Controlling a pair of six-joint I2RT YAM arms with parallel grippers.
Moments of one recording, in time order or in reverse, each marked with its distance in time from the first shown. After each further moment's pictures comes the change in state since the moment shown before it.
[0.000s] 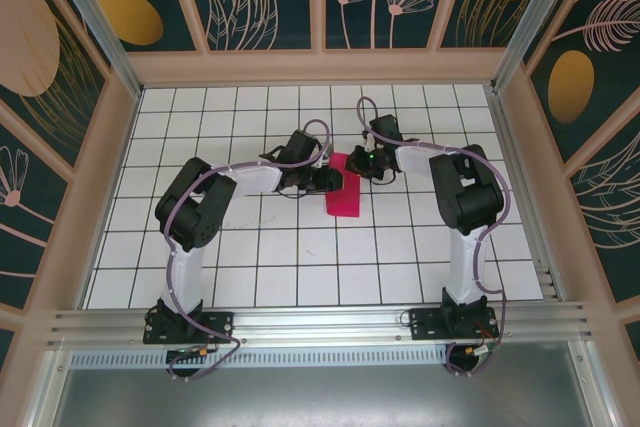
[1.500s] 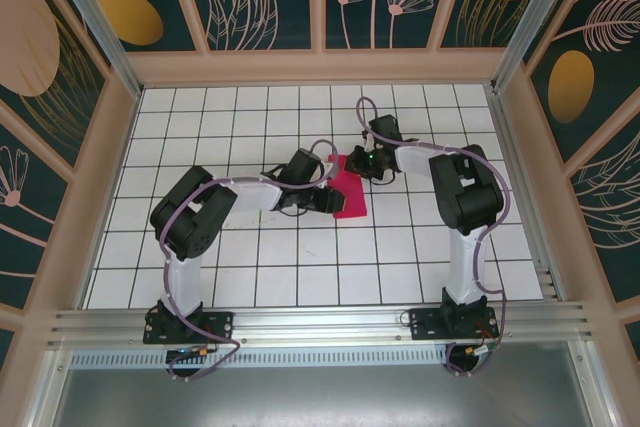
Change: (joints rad) left arm -0.077 -0.071 -0.182 0.105 -0.013 0.123; right arm 0.003 0.002 0.000 -0.001 0.006 0.000
